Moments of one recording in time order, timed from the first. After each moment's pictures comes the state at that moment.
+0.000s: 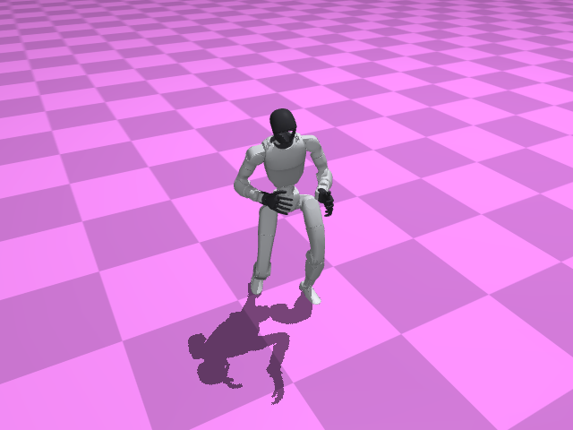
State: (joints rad) left arm -0.59 0.28 -0.31 0.00 -0.43 -0.15 0.51; right arm -0.15 -0.55 0.26 -0.45 -0.19 -0.10 -0.12; waist -0.05 0.06 0.44; left_leg -0.34 0.04 0.20 0.70 -0.32 0.01; right_leg -0.44 -0.32 -0.07 1.35 -0.29 -0.02
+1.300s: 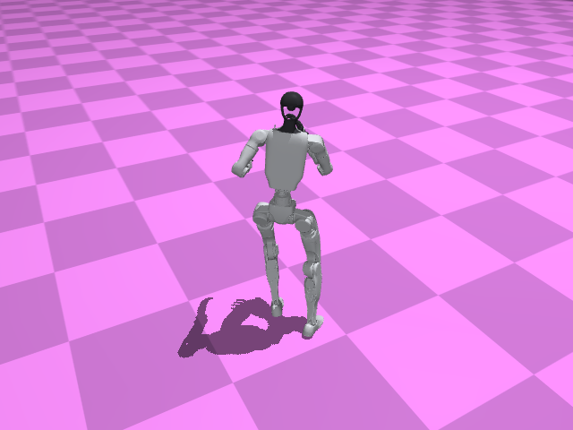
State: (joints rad) left arm 0.44 0.43 -0.03 -0.45 -0.54 -0.24 0.26; right arm -0.61 -0.44 0.46 -0.53 -0.06 -0.11 -0.17; waist 0.14 0.08 0.24; left_leg -0.34 0.01 0.29 0.93 -0.42 -0.04; right_leg -0.05 -0.22 -0.18 0.49 -0.28 0.18
